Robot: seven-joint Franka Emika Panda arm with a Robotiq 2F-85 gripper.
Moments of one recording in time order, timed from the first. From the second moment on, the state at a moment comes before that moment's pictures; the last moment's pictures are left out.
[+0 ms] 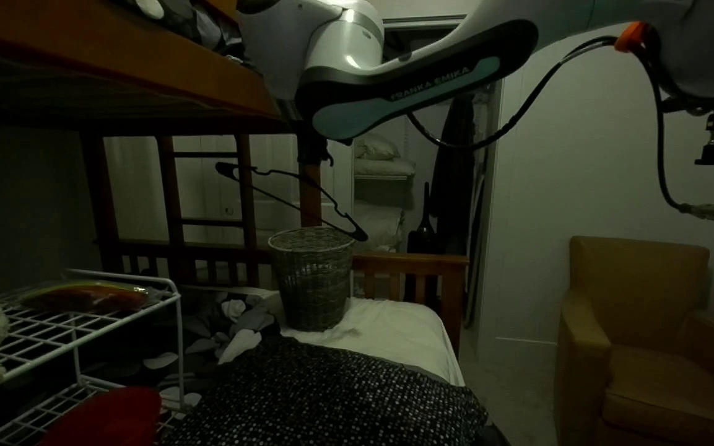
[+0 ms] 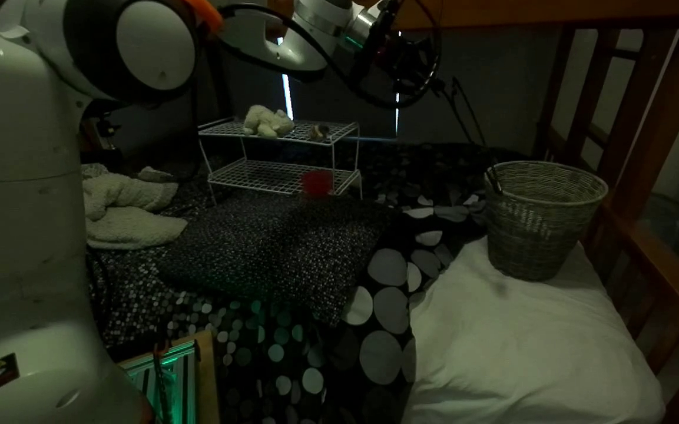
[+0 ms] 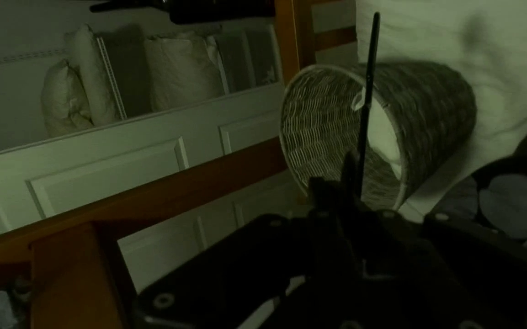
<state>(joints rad) 0.35 0.27 0.28 -1.43 -1.12 1.88 0.14</state>
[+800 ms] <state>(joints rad) 0.33 0.10 0.31 -1.56 -0.71 2.02 -0.28</state>
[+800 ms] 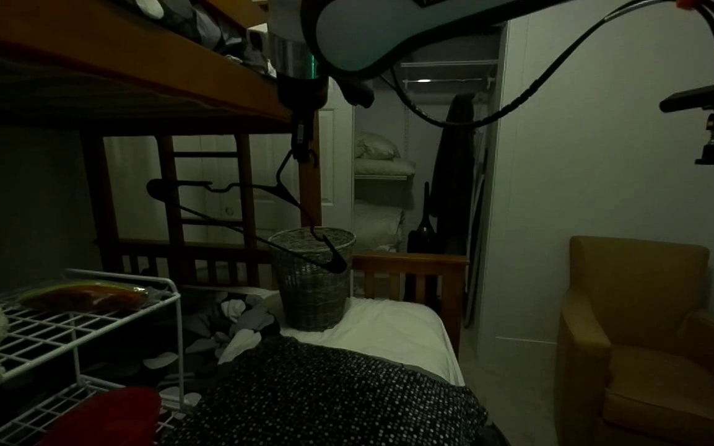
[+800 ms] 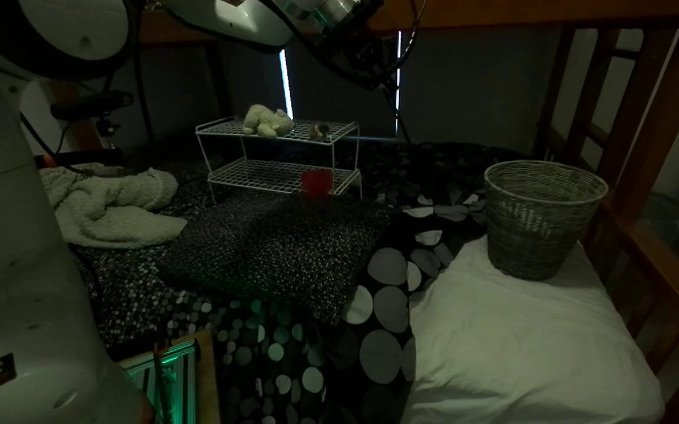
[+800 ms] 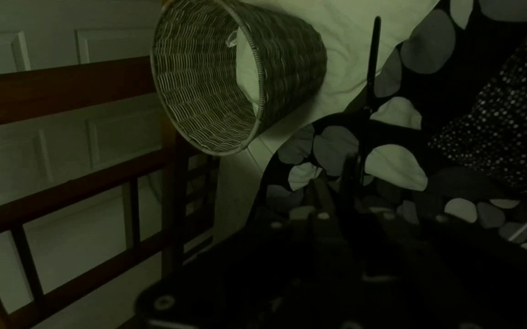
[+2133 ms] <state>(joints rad) 0.36 0.22 0.30 -1.59 -0.69 2.22 0.22</state>
